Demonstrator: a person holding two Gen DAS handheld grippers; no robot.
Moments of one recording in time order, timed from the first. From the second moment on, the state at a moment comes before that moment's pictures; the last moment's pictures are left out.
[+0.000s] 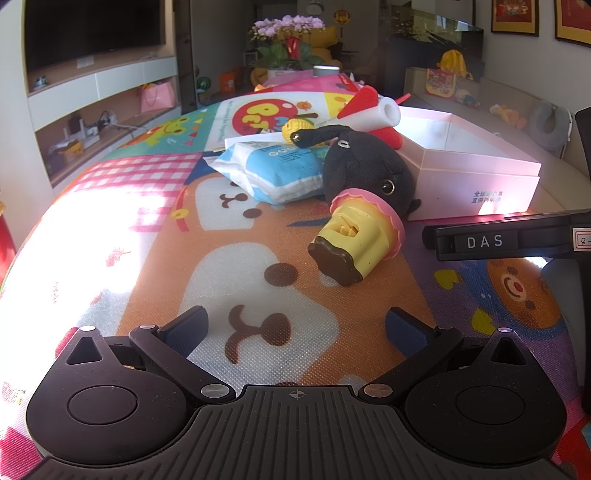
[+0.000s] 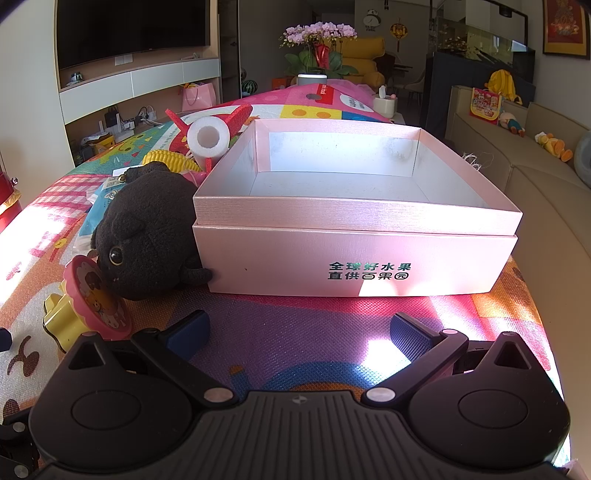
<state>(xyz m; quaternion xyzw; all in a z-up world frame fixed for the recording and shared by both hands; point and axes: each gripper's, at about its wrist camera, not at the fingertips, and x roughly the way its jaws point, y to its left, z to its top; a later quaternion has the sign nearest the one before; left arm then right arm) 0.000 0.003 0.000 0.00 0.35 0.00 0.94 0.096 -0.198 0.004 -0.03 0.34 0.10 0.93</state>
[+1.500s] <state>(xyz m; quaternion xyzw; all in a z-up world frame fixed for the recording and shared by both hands) 0.000 -0.001 0.001 0.00 0.35 0.01 0.94 0.029 -0.229 0.012 -0.05 0.37 0.15 0.91</state>
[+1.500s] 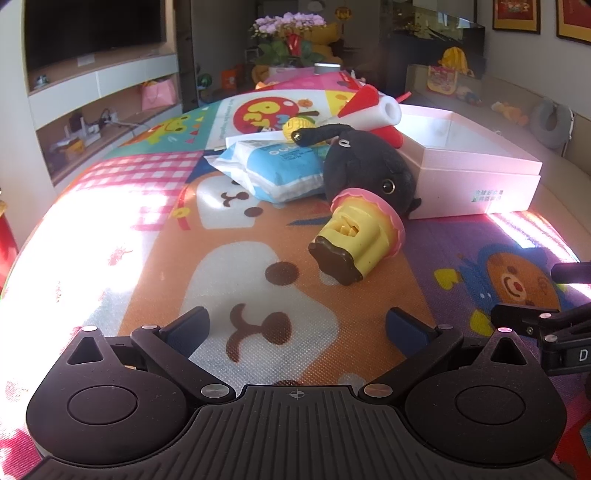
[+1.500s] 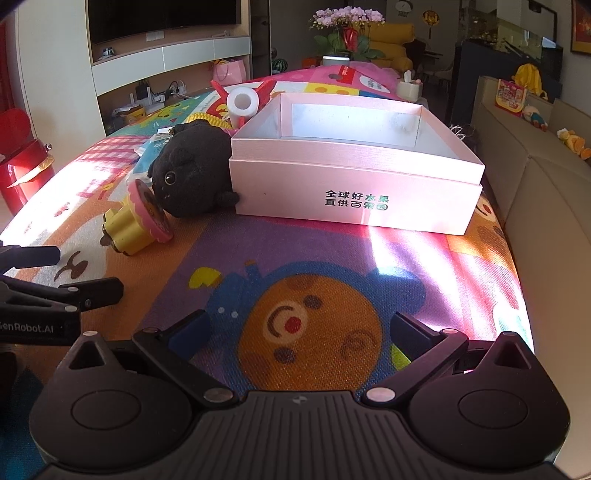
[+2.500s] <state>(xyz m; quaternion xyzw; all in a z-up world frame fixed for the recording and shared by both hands) 0.021 0.040 0.030 -0.06 0.30 0.01 0.95 0.027 -0.224 0.011 -0.07 0.36 0.17 0.91</state>
